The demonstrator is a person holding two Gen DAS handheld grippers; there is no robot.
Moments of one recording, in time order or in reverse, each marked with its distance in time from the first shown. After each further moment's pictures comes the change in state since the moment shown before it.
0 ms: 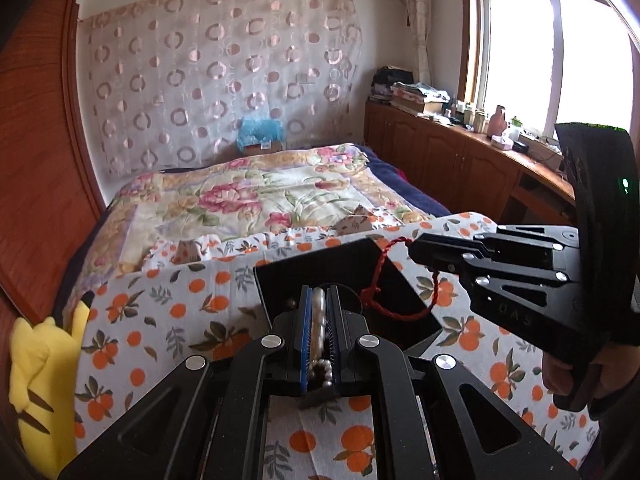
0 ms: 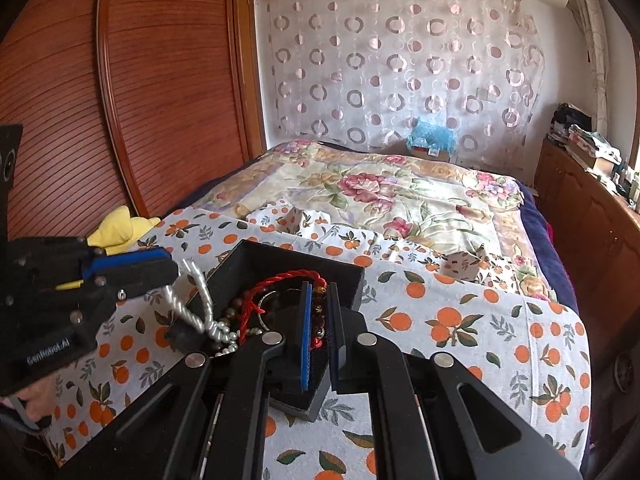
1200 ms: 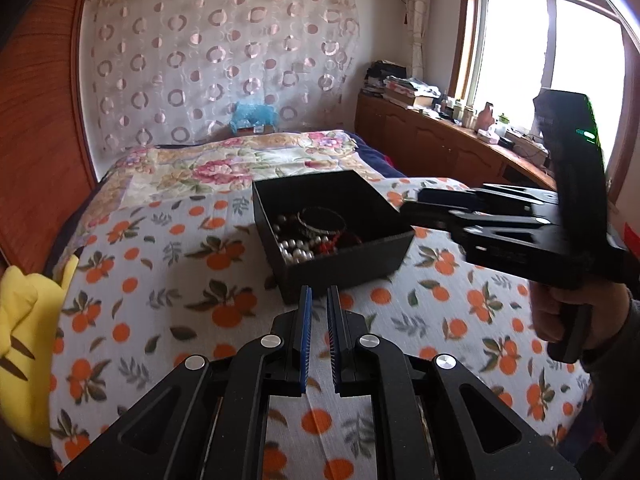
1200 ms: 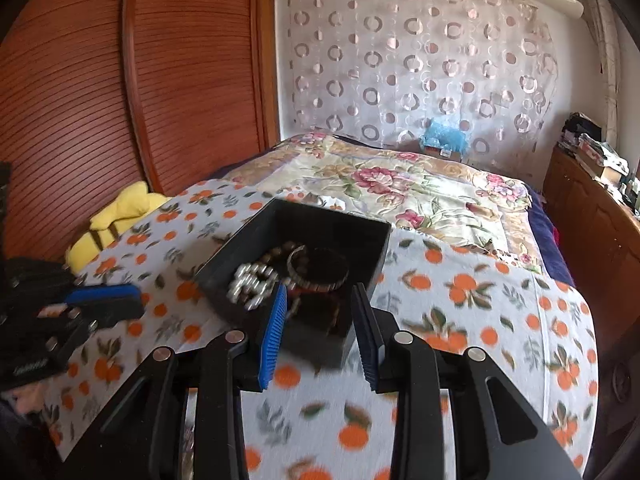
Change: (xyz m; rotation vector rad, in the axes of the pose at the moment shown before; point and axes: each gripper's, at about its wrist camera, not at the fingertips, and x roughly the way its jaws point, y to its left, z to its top) left arm -0.040 -0.001 -0.079 -0.043 0.026 -0.060; right arm -0.029 0.021 -0.045 -0.061 0.005 0.031
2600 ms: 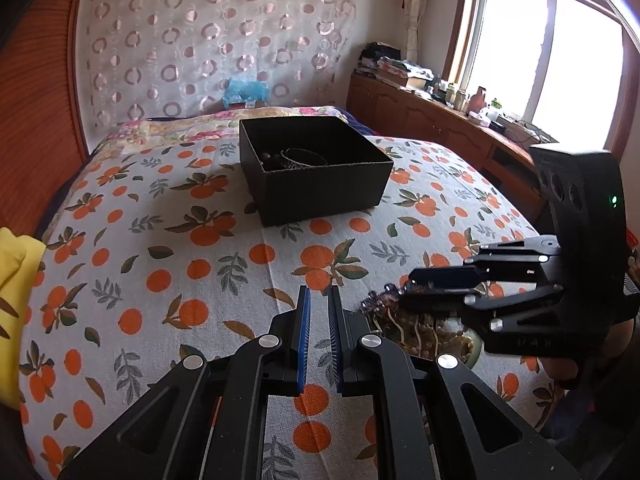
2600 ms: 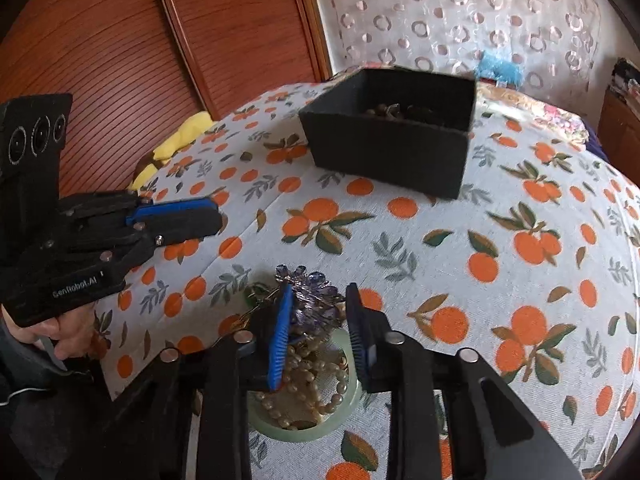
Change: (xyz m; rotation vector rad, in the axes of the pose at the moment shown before) left arm -0.006 -0.008 -0.049 -0.025 0.068 -0.042; right arm 0.000 0.045 -0.080 0.047 0.217 0.216
